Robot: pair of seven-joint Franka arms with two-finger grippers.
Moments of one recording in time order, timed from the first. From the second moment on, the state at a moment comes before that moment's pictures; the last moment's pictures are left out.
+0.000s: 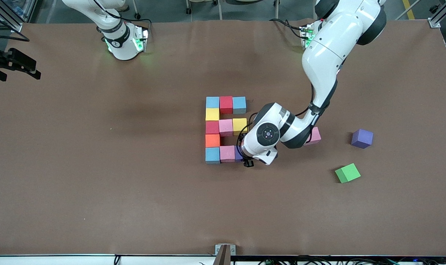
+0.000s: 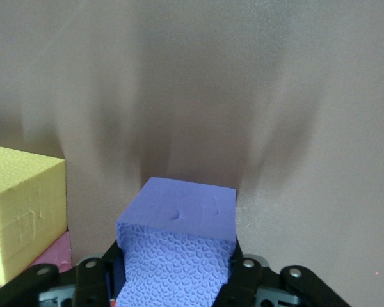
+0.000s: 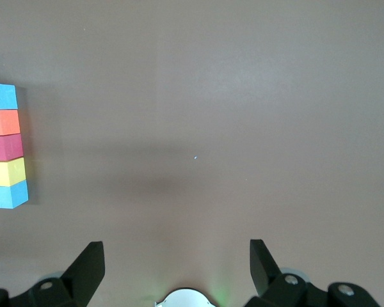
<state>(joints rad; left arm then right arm) -0.38 0.89 -0.31 -1.37 0.05 2.26 -2.36 0.00 -0.08 -0.03 -1.54 0.02 1.40 -0.07</state>
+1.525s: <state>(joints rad) -0.19 0.48 -0.30 -1.32 0.11 1.79 -1.20 0.00 -0.08 -0.03 -1.54 0.02 1.41 -0.07</state>
